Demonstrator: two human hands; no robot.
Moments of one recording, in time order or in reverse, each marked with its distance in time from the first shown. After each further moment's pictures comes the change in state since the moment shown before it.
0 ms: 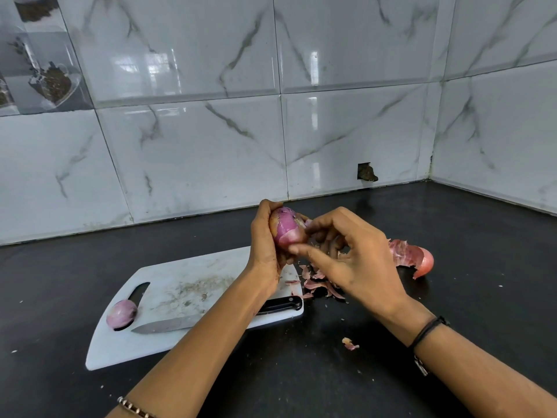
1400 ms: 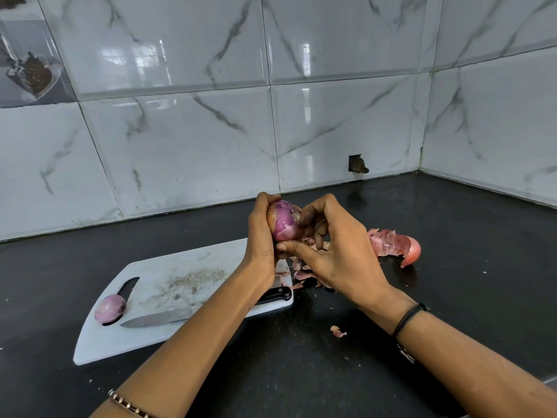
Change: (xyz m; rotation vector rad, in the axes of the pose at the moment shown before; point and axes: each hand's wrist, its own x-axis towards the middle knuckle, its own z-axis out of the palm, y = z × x) left_hand -0.007 -0.005 0.009 0.003 -0.025 0.017; right_hand -0.003 0.003 0.005 -0.005 -0.042 0.070
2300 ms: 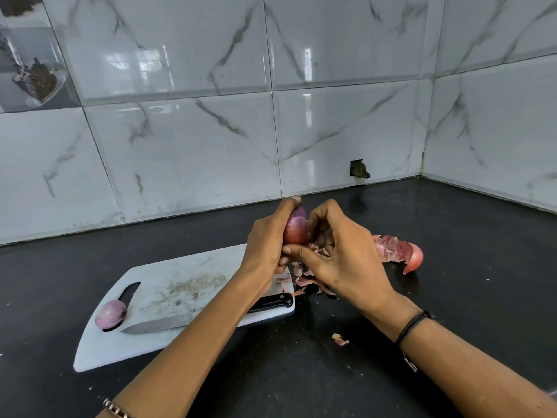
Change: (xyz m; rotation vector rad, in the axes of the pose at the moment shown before) left_hand 0.007 0.001 -0.004 0.453 0.027 0.037; right_hand 0.001 0.000 -0.004 -0.093 0.007 -0.008
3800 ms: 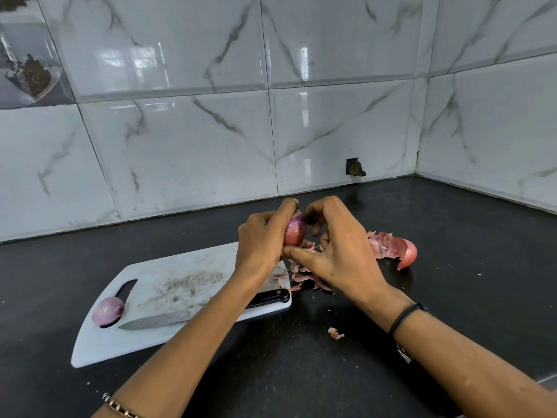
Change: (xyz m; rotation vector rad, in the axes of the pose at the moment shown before) left_hand -0.002 -0.003 0.000 0.214 0.160 0.138; right_hand 0.003 0.004 0.002 0.011 0.014 -0.003
